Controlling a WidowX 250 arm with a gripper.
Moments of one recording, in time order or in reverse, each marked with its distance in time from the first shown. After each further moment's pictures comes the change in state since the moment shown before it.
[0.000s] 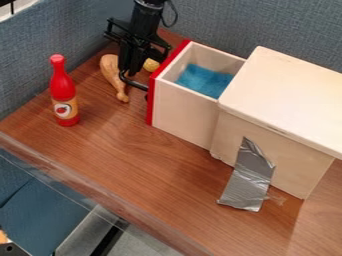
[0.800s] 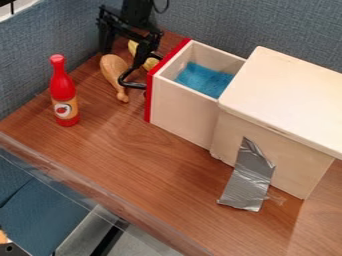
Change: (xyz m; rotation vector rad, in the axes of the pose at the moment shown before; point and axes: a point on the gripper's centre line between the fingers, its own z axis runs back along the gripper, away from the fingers) arm -0.001 0.017 0.014 0.000 0.034 -0.015
